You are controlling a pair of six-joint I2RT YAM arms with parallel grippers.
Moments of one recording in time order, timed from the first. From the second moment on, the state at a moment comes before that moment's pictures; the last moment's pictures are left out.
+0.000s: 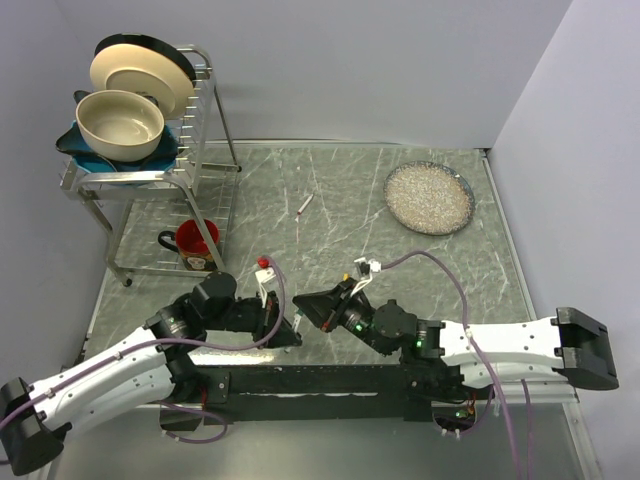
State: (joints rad) left arm -0.86 0.68 0.46 -0.15 0.58 -0.54; right arm 1.39 1.02 0.45 0.55 0.47 0.80
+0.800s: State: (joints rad) left arm -0.77 0.65 0.43 0.06 0.74 -0.65; right arm 1.42 0.93 0.56 0.34 0.60 0.84
